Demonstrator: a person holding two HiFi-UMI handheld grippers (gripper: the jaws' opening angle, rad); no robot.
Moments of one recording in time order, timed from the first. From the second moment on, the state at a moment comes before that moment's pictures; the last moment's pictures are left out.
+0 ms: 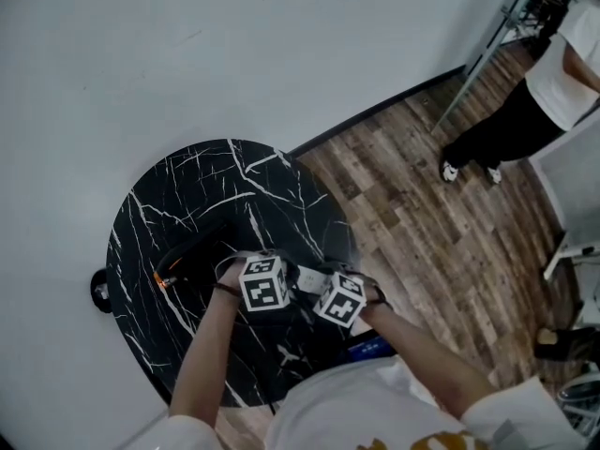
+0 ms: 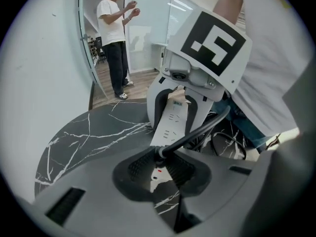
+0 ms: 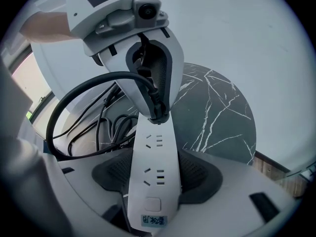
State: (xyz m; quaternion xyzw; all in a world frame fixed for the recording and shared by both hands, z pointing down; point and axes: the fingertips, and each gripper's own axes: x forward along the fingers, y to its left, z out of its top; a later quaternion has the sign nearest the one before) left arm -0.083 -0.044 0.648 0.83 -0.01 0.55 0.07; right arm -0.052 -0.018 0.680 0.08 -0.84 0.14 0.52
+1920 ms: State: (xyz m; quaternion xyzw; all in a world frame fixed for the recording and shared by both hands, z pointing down) left arm -0.086 -0.048 0.645 0.83 -0.14 0.54 0.08; right arm -0.056 -0.019 0.679 0.09 -0.82 0.15 0.54
